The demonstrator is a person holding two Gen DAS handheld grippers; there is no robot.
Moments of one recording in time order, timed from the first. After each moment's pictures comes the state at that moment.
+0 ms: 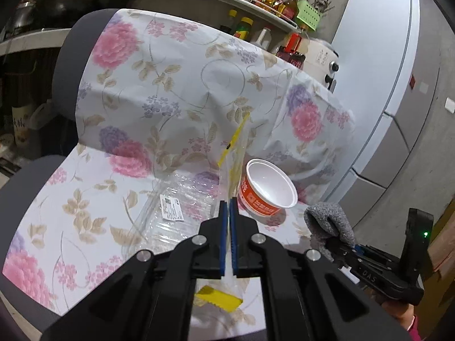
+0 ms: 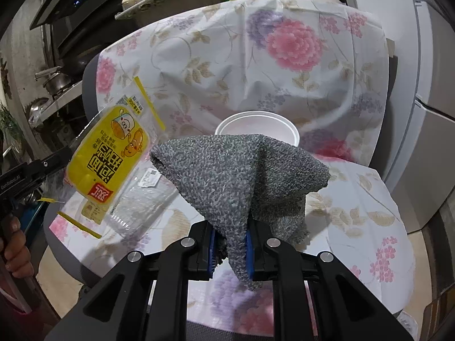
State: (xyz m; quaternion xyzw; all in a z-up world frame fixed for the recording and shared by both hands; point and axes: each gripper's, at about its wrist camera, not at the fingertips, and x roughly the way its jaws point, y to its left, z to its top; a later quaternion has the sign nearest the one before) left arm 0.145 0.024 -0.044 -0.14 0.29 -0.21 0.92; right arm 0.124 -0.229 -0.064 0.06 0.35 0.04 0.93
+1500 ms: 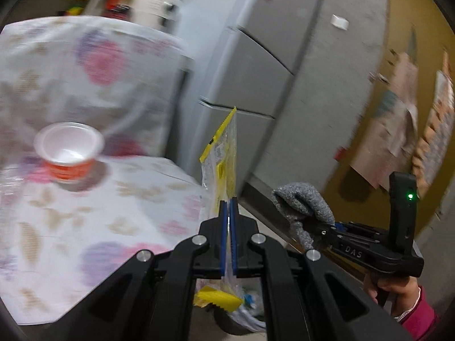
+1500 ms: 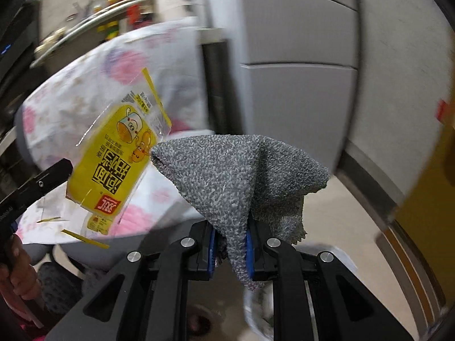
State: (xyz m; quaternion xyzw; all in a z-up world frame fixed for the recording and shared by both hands) left arm 0.024 -0.227 -0.070 -0.04 0.28 -0.51 0.81; right arm -0.095 -0.407 -0.076 0.14 0.33 -0.21 0.91
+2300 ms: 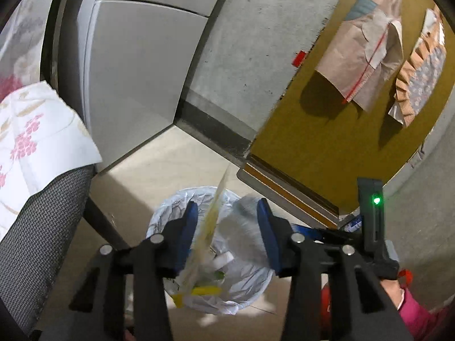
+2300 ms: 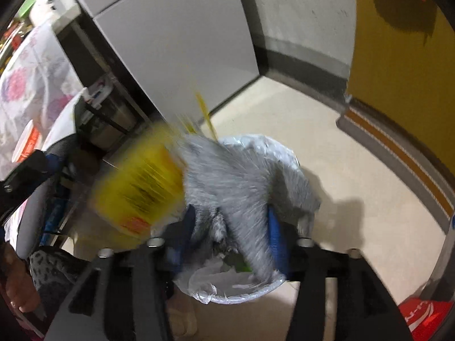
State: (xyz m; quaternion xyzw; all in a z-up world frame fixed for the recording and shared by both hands) left arm -0.031 -0.398 -0.179 0.07 0.41 -0.59 0.69; right arm -0.203 -0.518 -0.231 0.32 0.42 -0.31 0.79
